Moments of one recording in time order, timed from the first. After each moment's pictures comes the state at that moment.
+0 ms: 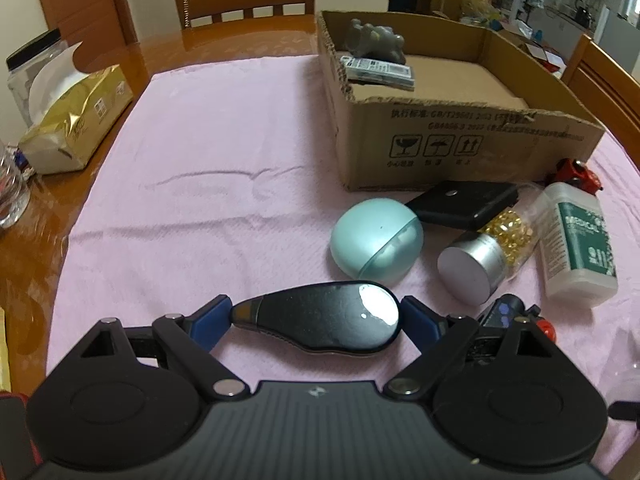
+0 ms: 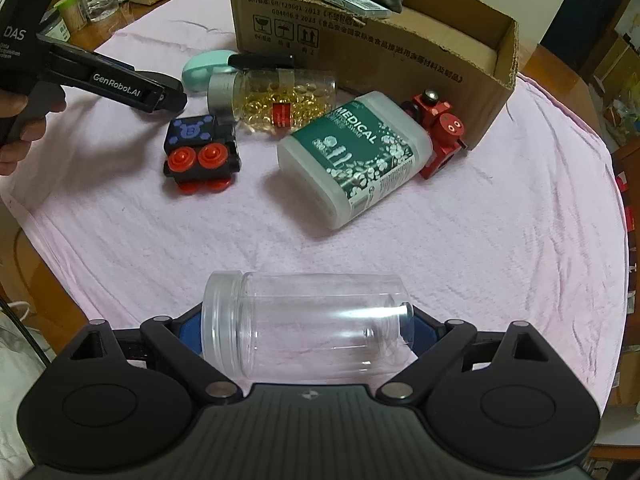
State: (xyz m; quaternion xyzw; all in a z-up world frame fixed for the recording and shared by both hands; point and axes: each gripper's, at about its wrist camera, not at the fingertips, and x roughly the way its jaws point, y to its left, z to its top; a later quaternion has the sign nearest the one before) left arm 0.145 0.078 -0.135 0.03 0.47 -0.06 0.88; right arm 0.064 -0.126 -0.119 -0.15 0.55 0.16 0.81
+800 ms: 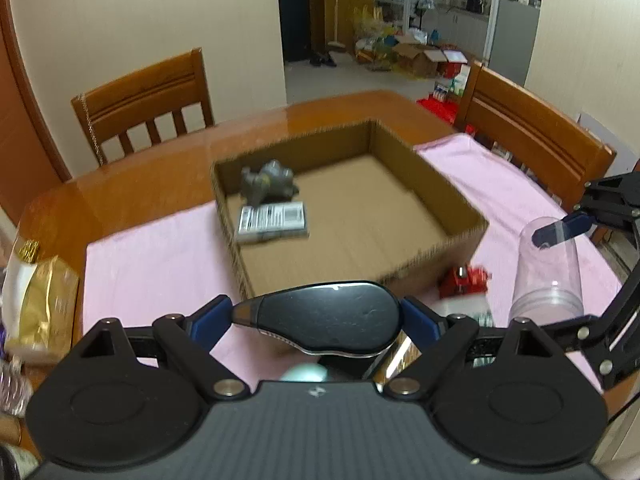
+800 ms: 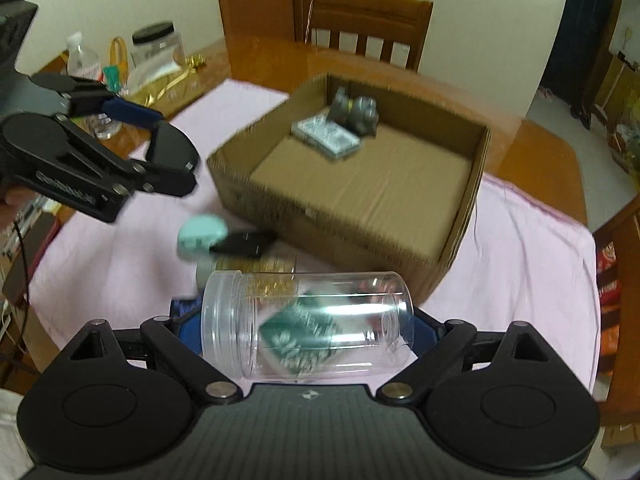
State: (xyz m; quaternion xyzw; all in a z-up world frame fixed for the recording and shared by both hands) left arm 0.190 0.028 -0.016 0.11 0.39 -0.20 0.89; right arm 0.145 -0.143 -0.021 -0.09 0.47 0.20 0.85
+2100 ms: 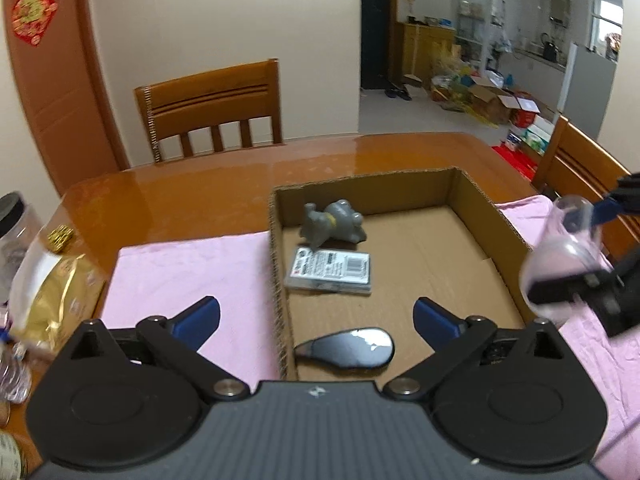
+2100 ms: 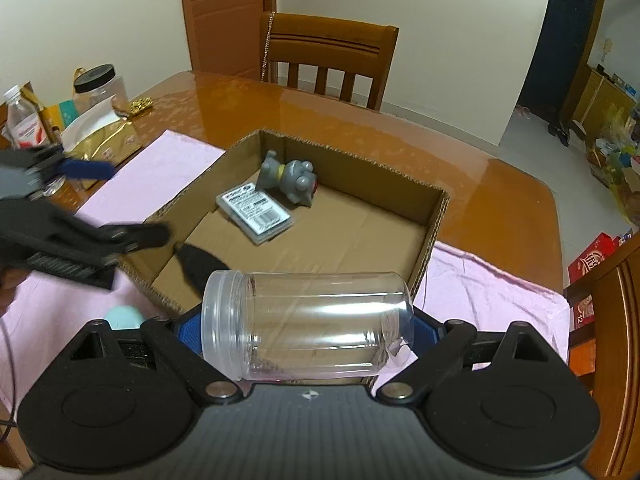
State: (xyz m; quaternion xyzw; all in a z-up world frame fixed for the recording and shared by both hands) left arm 0.234 0.035 -0.035 0.05 0.36 -0.09 0.93; right arm 0.242 -0.164 -0.017 -0.09 0.44 0.16 0.88
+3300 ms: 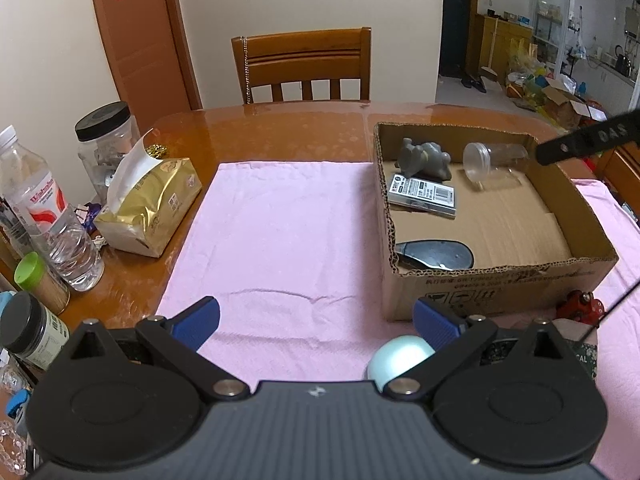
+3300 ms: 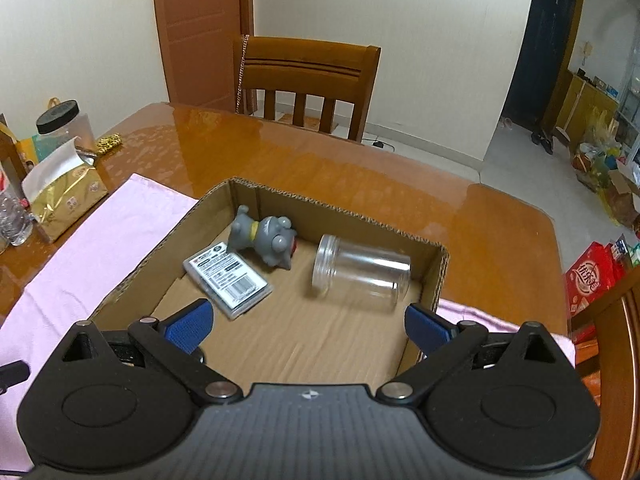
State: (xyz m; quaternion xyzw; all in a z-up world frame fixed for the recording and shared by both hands) left arm 0.166 0.088 -0.056 0.03 0.40 0.03 0.92; right arm 0.289 -0.147 -0.026 -0.08 0.41 0.13 0.90
